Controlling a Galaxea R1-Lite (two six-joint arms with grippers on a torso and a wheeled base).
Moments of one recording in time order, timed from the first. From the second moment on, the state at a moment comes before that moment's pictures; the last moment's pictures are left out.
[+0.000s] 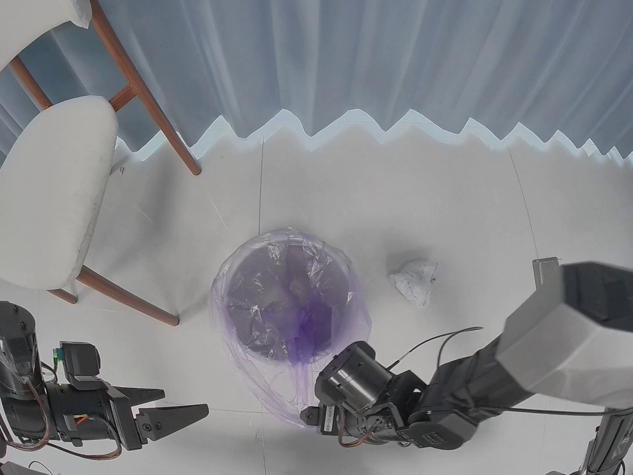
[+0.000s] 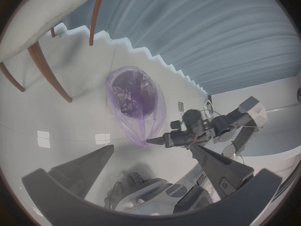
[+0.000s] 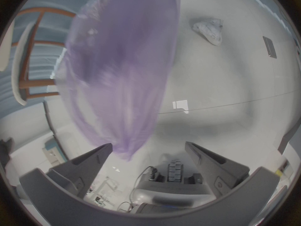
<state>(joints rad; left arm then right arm) -0.50 1.07 -0.32 -0.22 -0.27 -0.47 0.98 2.18 -0.98 -0.15 -0.14 0.93</state>
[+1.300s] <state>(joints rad) -0.48 1.87 -0.67 -0.25 -0.08 -0.47 0.73 2.08 -1.15 -0.14 -0.14 0.68</state>
